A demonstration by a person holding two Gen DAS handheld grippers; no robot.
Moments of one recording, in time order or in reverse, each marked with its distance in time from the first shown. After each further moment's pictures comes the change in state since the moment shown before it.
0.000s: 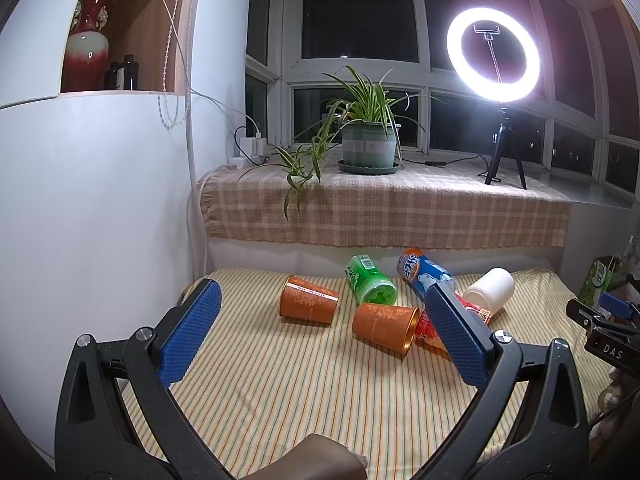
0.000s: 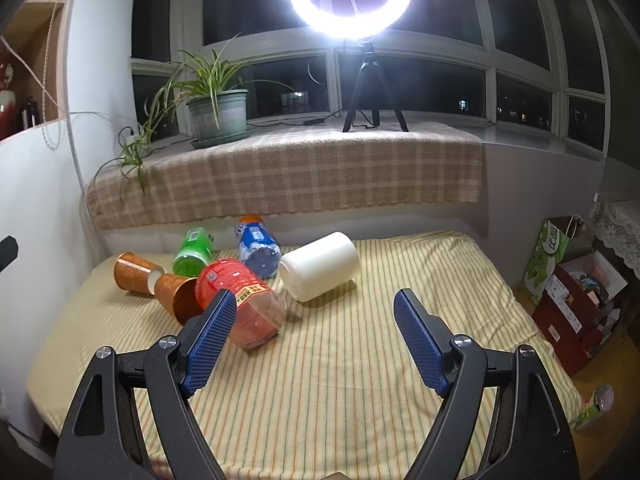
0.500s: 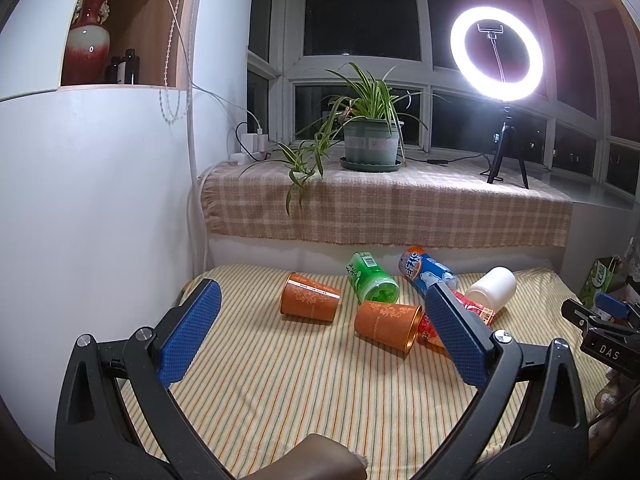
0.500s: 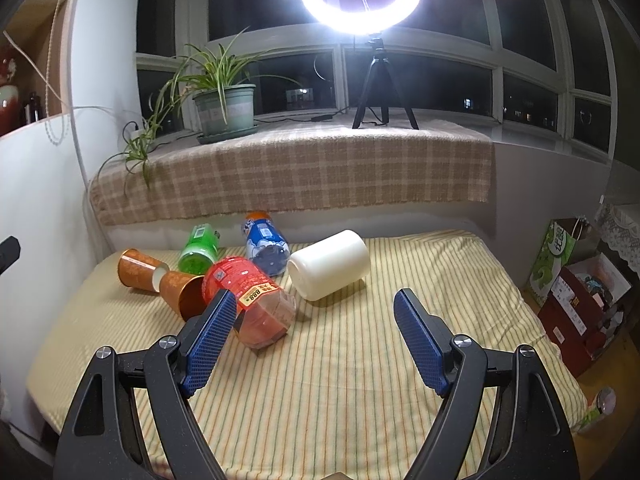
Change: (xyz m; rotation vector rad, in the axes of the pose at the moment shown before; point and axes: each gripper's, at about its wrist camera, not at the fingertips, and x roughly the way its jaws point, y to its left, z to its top) left arm 0.005 -0.001 -0.004 -0.007 0.008 0.004; right arm 0.006 0.008 -0.001 -0.006 0.011 0.013
